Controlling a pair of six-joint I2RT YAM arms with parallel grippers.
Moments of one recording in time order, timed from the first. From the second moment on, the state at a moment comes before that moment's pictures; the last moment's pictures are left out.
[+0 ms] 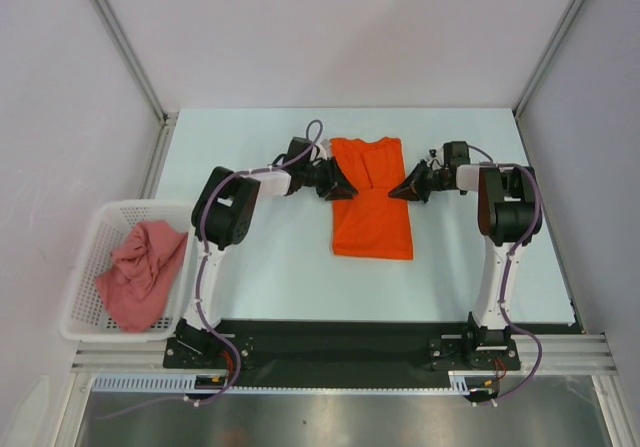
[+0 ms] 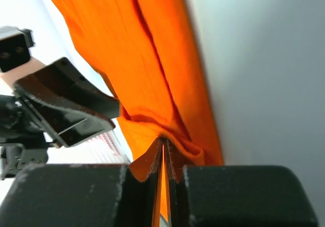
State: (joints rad) left arm -0.44 2.30 1.50 0.09 0.73 -0.84; right arm 0.02 2.17 1.32 -0.17 -0.84 0.71
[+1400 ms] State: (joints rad) left arm -0.74 1.58 0.50 0.37 0.10 -1.62; right arm 0.27 0.95 0.29 -0.21 -0.11 1.28
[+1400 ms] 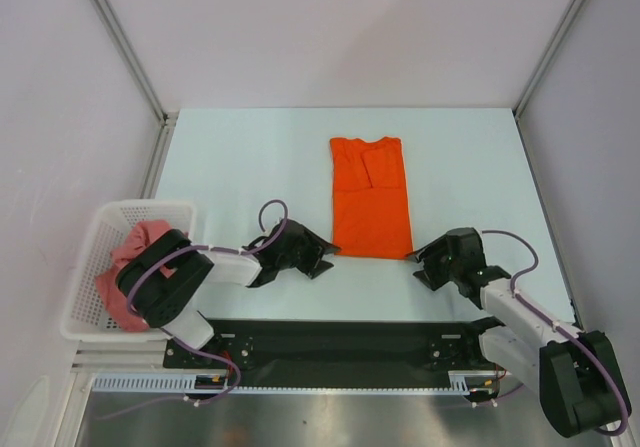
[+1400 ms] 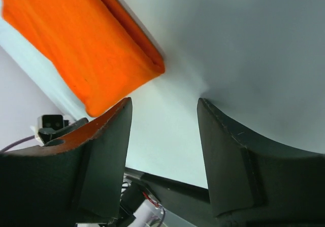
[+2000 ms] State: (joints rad) left arm -0.77 1.64 0.52 0.41 0.05 -1.73; right arm 0.28 1.05 0.22 0.04 -0.05 1.46
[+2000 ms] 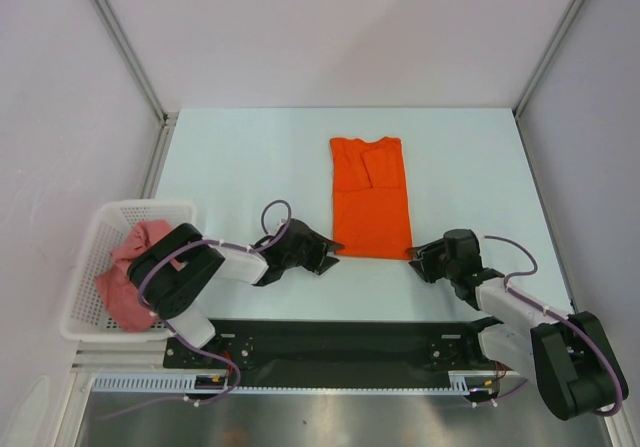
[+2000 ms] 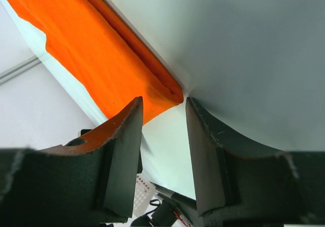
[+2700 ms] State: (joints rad) left arm -0.77 1.69 0.53 0.44 0.05 -1.78; right arm 0.28 1.11 0.25 0.05 -0.02 1.48
